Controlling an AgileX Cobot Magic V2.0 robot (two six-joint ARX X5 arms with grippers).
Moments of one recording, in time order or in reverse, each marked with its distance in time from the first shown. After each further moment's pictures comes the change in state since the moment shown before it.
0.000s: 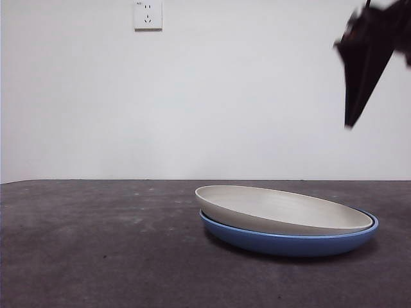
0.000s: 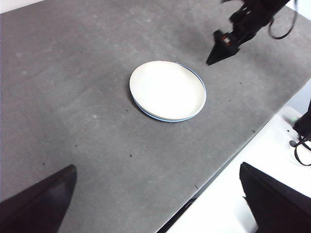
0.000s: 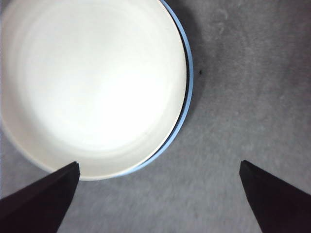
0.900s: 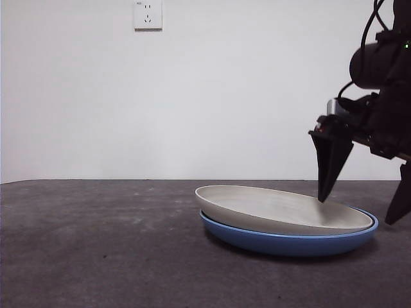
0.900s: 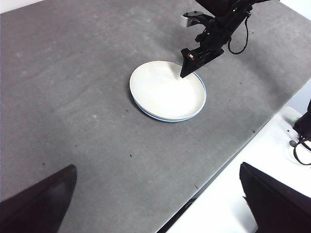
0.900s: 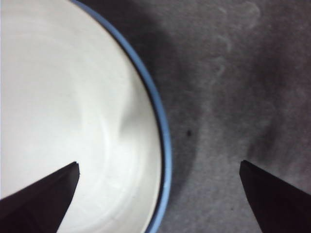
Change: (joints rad) left arm 0.000 0.000 0.000 0.000 0.000 0.000; right arm -0.060 0.331 -0.001 0.249 -0.077 -0.019
